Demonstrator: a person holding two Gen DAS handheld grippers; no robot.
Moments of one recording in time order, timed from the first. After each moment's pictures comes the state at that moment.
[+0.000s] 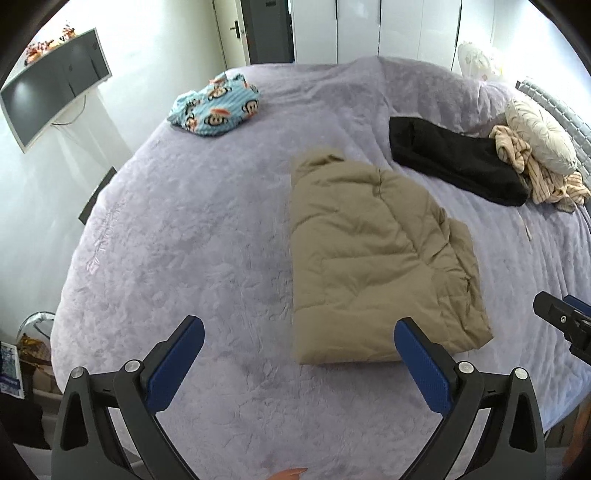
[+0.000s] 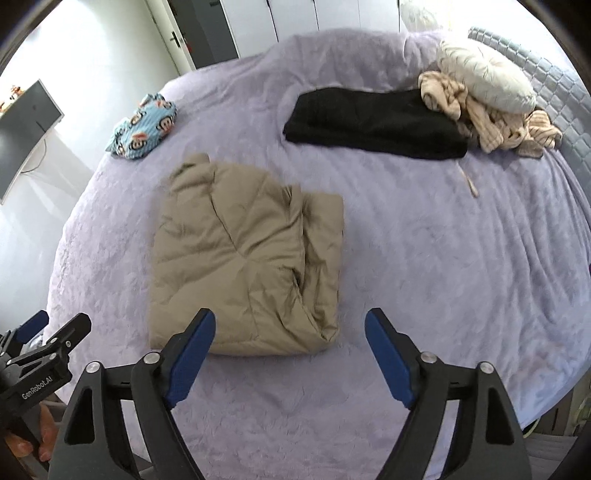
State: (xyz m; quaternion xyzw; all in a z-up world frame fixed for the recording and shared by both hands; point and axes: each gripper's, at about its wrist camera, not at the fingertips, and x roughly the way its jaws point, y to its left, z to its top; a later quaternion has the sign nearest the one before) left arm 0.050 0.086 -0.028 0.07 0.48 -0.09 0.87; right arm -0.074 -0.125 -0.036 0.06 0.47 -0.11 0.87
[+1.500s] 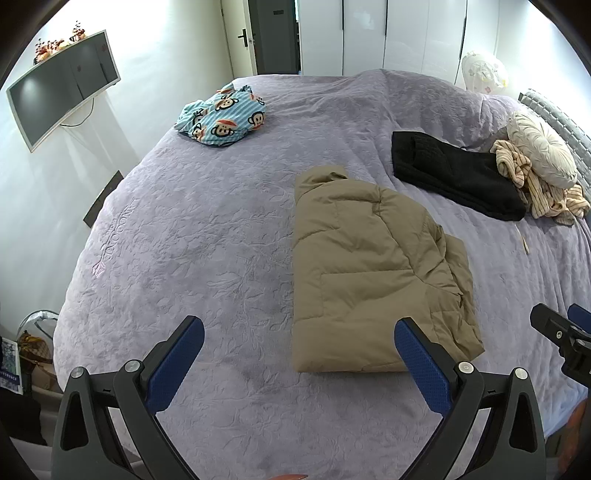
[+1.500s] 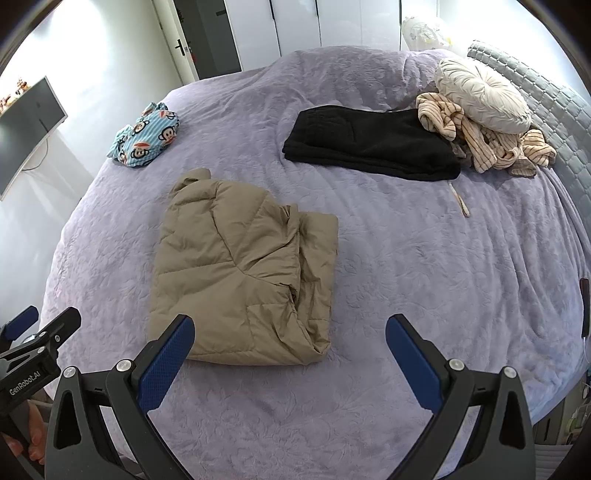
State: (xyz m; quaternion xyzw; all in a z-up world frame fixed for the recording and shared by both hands) left arm 0.044 0.084 -0.012 0.06 0.47 -0.08 0.88; right arm -0.078 -0.119 -0.023 0.04 0.45 -0.12 0.88
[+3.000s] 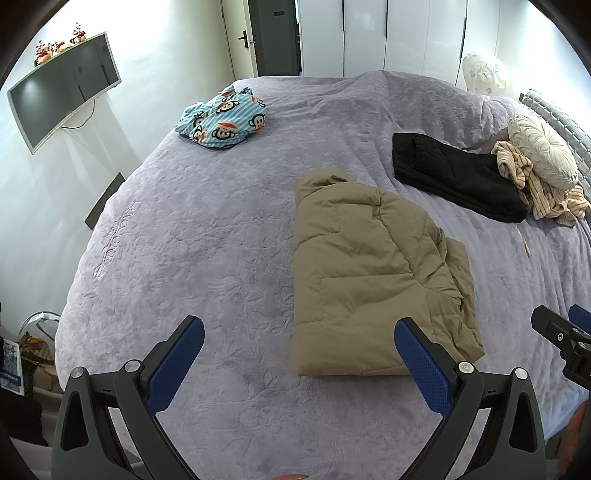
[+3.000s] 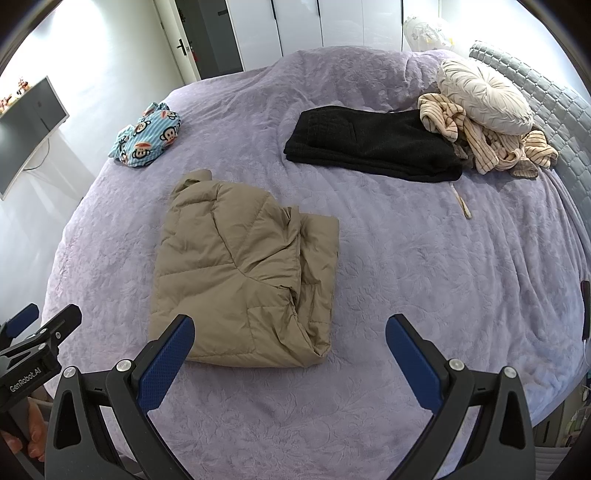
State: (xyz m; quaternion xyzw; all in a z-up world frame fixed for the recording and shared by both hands) left arm 0.048 0.080 -0.010 0.06 0.47 -0.07 0.88; right arm -0.076 -0.120 -0.022 0.04 0.45 -0.12 0.88
